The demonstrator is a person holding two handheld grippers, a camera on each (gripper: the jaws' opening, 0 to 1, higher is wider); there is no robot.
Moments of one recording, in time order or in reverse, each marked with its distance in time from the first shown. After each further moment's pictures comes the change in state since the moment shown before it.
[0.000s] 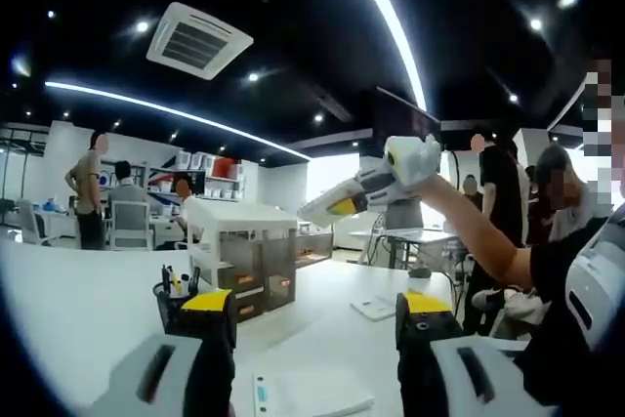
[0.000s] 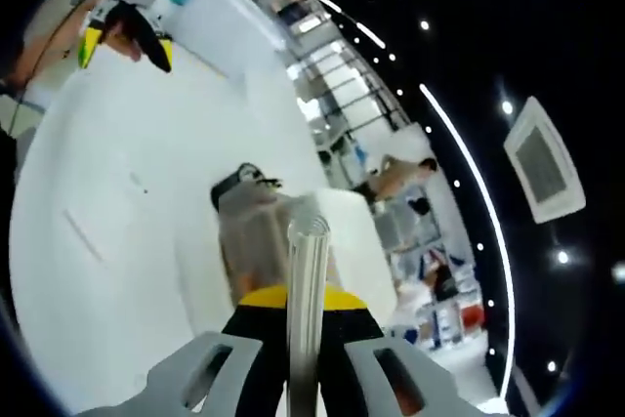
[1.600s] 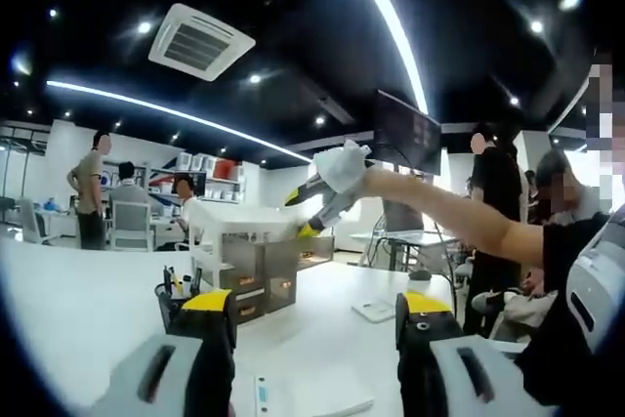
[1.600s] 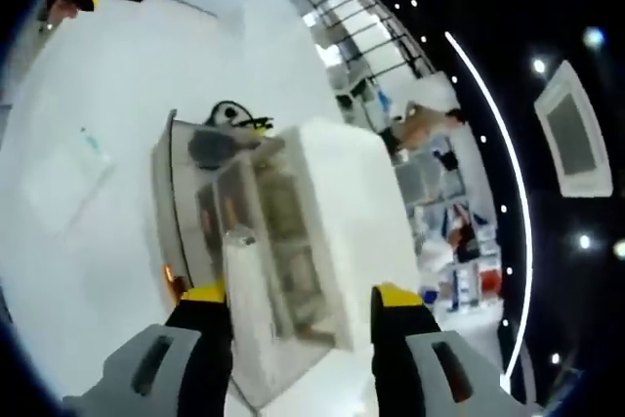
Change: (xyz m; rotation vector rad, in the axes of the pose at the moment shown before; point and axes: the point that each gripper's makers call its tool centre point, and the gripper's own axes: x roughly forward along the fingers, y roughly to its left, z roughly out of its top) left arm -0.001 0.001 0.003 -0.006 -0.010 0.002; right arm 0.070 -0.023 -0.041 0.039 0.237 0.112
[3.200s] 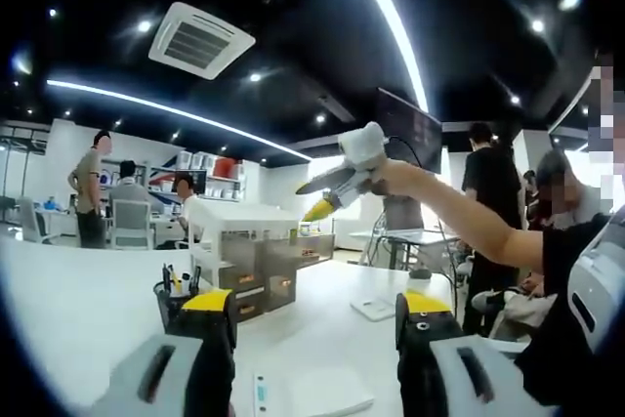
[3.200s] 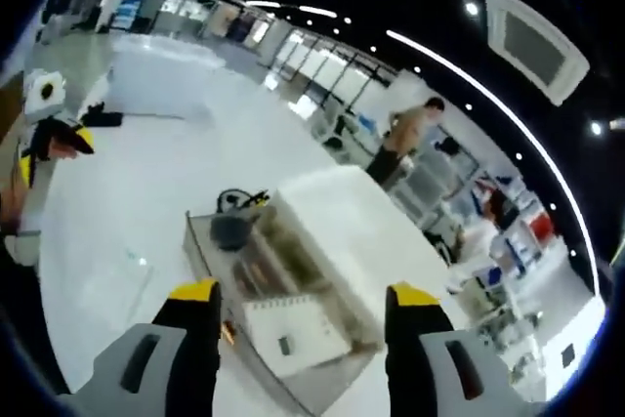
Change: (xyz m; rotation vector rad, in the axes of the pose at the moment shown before) left arm 0.002 0.001 -0.003 -0.002 0.008 0.003; right arm -0.029 -0.015 0.020 0.405 -0.278 0.103
